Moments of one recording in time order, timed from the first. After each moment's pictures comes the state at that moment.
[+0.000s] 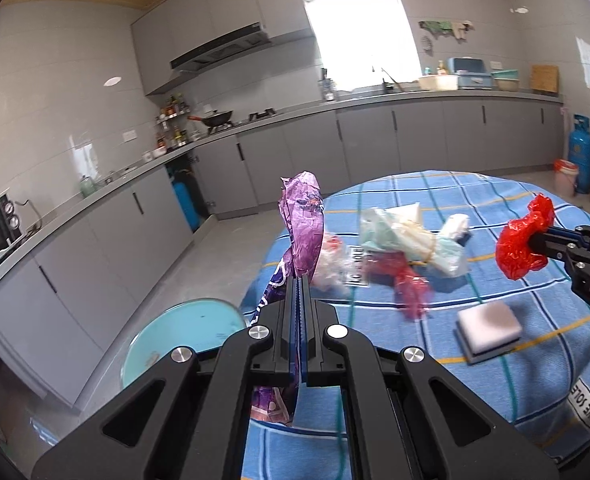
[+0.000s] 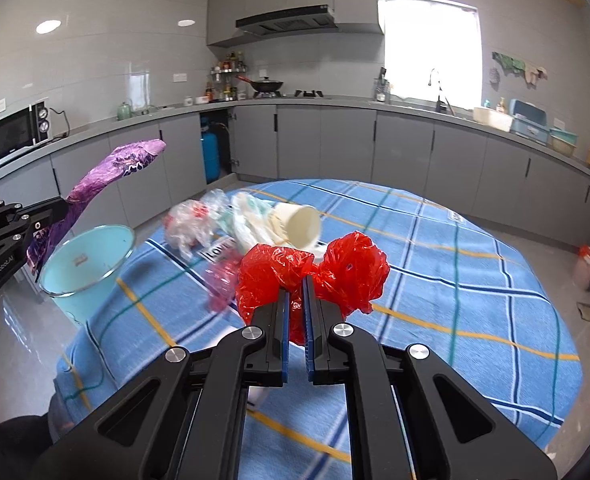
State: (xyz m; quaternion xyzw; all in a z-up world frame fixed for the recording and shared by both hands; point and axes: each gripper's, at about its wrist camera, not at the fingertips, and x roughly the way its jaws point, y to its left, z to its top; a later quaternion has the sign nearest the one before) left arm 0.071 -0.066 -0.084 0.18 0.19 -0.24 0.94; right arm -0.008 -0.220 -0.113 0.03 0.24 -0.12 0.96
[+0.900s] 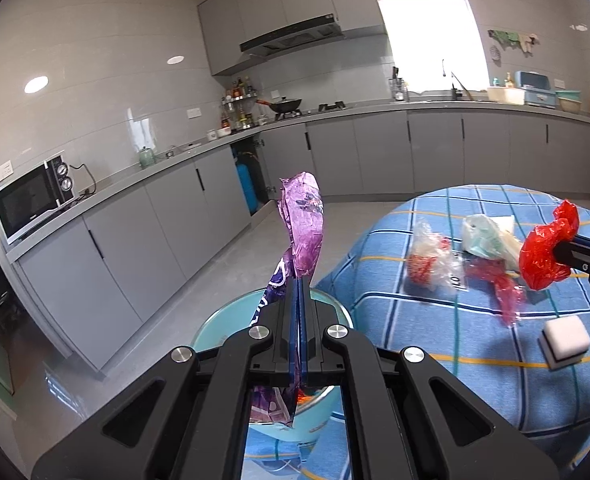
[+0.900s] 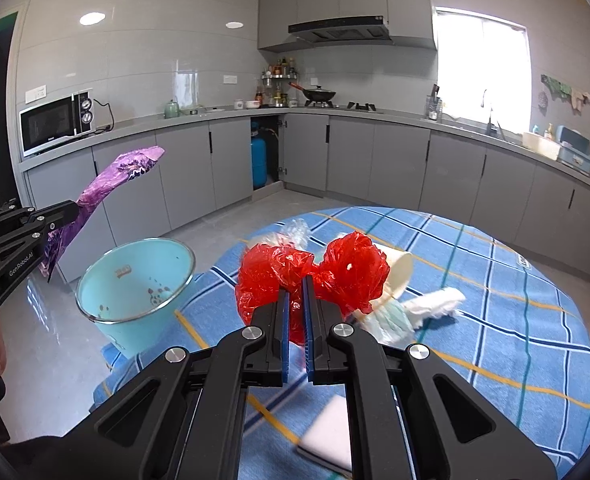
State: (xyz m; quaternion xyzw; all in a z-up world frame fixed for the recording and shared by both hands) left arm 0.114 0.004 -0.076 0.14 0.20 -0.13 0.96; right arm 0.056 -0.160 -0.095 0.01 0.23 -0.04 0.97
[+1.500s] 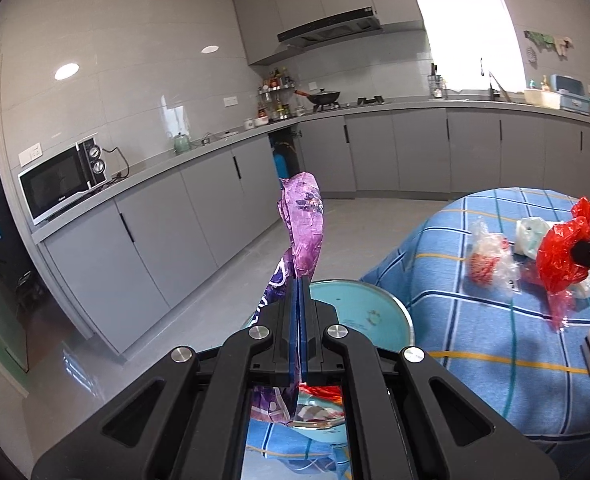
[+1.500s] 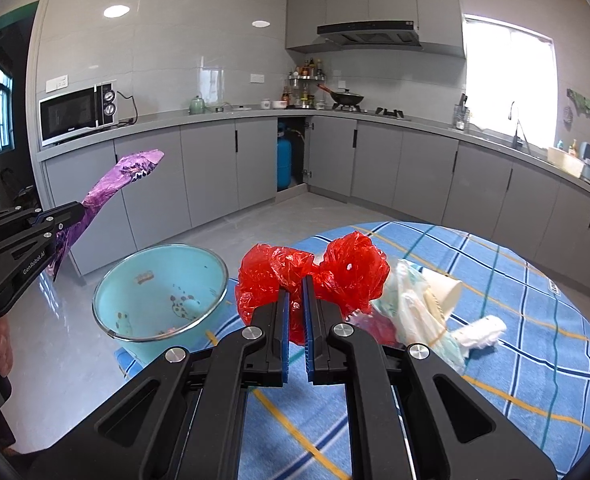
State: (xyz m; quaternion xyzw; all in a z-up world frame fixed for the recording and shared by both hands) left arm 0.142 0.039 -0.080 0.13 0.21 -0.06 0.97; right arm 0.093 -0.124 -0.091 -0.01 0.23 0.00 0.97
